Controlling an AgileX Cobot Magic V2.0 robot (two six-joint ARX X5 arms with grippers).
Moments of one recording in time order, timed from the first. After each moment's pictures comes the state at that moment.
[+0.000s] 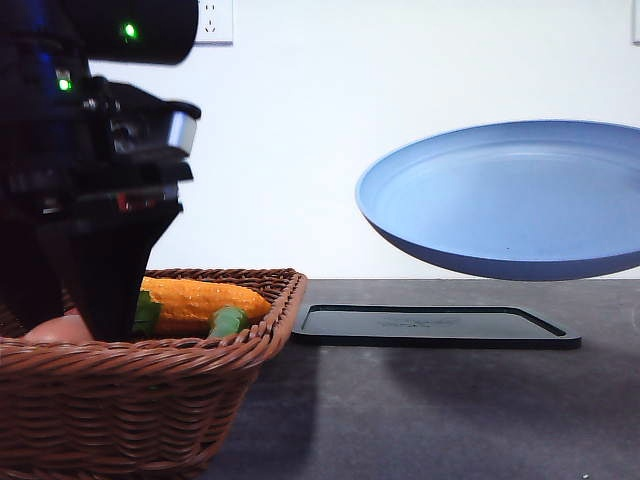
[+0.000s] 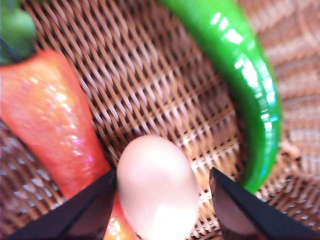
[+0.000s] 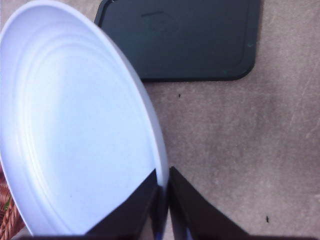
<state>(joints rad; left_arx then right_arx) -0.71 1.45 0.92 -0.79 -0.04 -0.20 0.09 0.76 0.64 -0.65 -0.41 0.29</state>
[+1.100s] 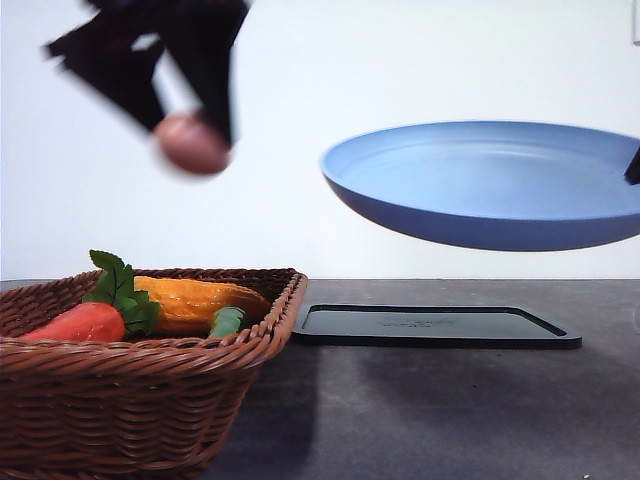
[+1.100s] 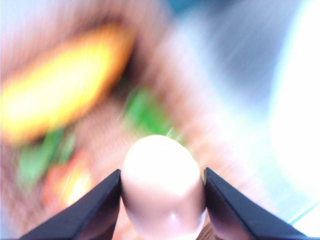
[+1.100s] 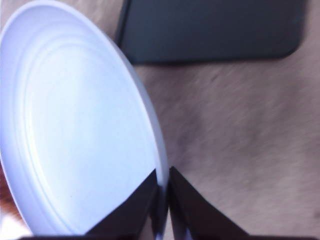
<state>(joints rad) -0.74 1.41 1.31 -0.90 0.01 -0.17 0.09 0.83 0.65 -0.65 -0.57 0.33</state>
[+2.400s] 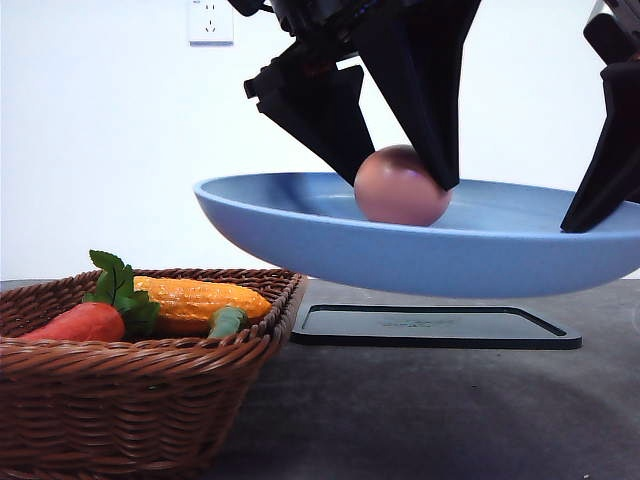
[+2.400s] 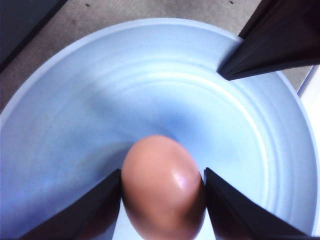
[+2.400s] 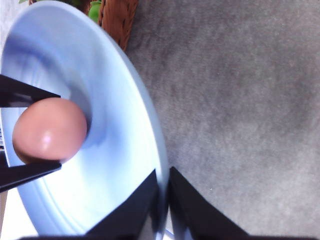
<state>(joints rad) -1.05 1.64 1.38 -0.79 0.05 -0.10 0.29 0.98 0.65 -0.66 -0.64 0.35</state>
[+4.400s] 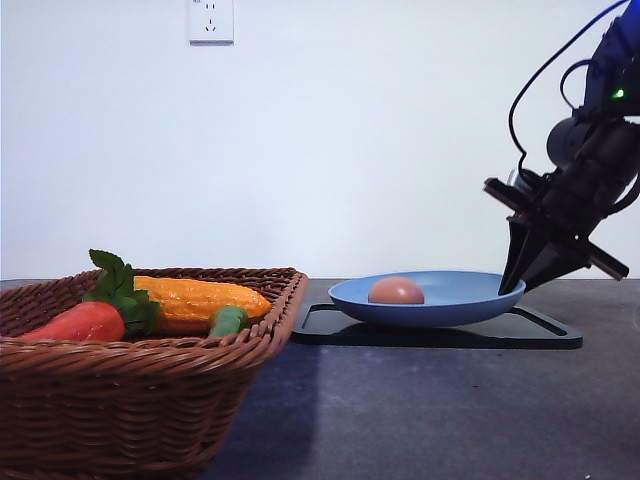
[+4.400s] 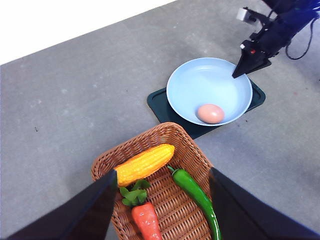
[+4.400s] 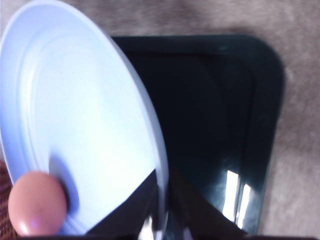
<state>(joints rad) -0.79 0.97 1.46 -1.06 -0.24 -0.10 0.00 2.10 1.60 -0.79 -0.61 0.15</state>
